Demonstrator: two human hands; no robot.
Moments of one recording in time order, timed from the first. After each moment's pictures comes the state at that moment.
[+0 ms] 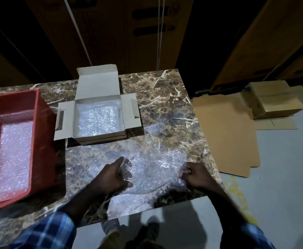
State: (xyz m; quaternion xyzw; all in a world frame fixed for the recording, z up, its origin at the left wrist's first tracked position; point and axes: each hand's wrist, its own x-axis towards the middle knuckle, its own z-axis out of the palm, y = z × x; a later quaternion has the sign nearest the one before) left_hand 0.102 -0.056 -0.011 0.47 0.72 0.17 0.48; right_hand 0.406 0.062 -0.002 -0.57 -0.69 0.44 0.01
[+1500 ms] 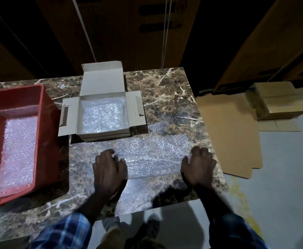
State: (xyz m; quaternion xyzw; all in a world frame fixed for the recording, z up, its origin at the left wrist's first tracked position) left_hand 0.124 -0.064 -0.026 0.44 0.86 0.24 0.11; right_hand 0.373 0.061 -0.022 -0.67 -0.73 0.11 0.06
